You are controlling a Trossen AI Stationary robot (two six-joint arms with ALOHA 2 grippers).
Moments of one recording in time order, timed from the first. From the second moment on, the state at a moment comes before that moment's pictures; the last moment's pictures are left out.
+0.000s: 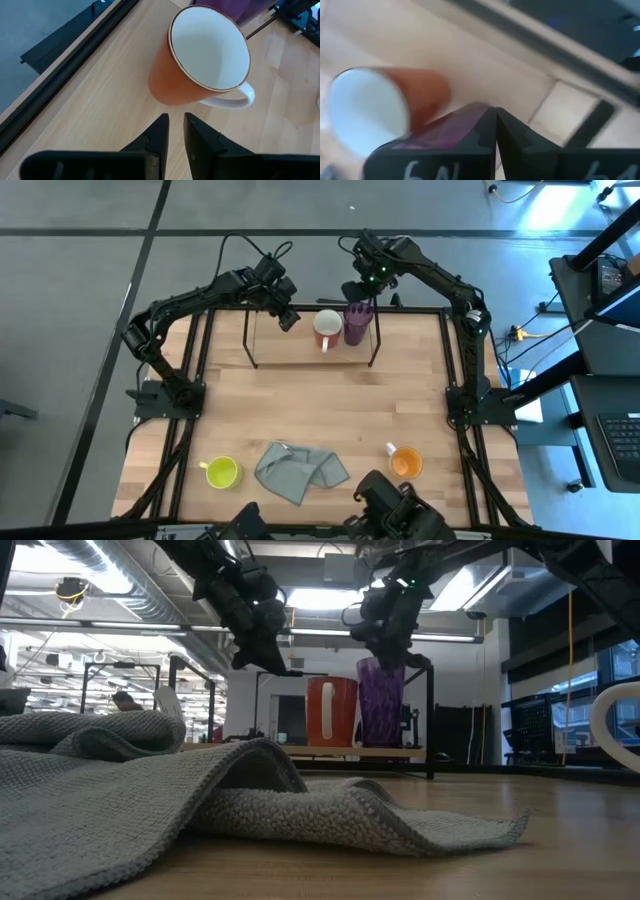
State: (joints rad) left arm 0.73 1.61 1.35 -0.66 0.37 -0.02; right arm -0.75 2.06 2.07 -1.26 -0.17 0.33
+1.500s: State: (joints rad) left arm 0.23 0.89 0.83 -0.50 0.25 -0.31; right arm 0.22 1.44 1.80 -1.57 0.26 1.33
